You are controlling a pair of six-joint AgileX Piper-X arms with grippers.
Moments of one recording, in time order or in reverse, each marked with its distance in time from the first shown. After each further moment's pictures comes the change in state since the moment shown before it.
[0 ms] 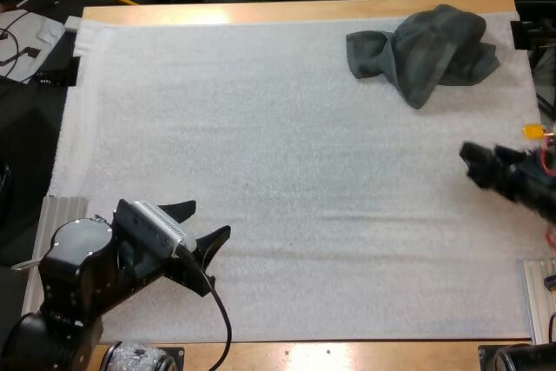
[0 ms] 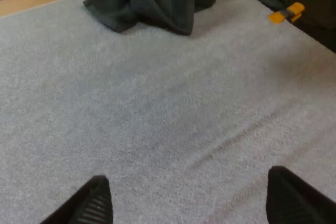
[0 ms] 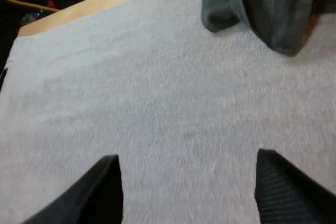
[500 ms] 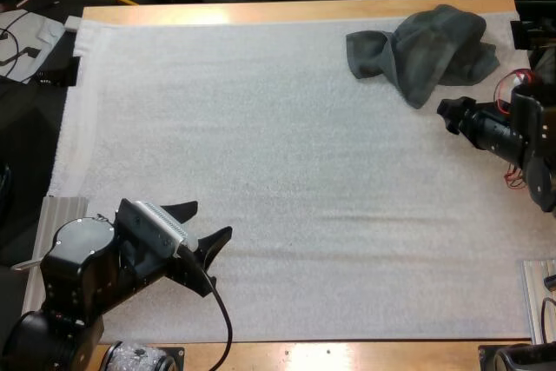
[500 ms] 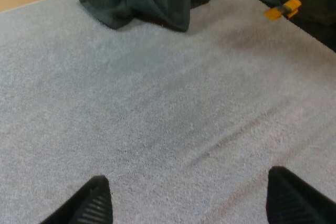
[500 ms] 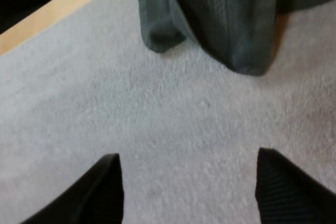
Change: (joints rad) left arm -0.013 0.008 0.000 0.004 0.000 -0.002; right arm 0.003 0.457 0.000 -0.342 0.087 0.144
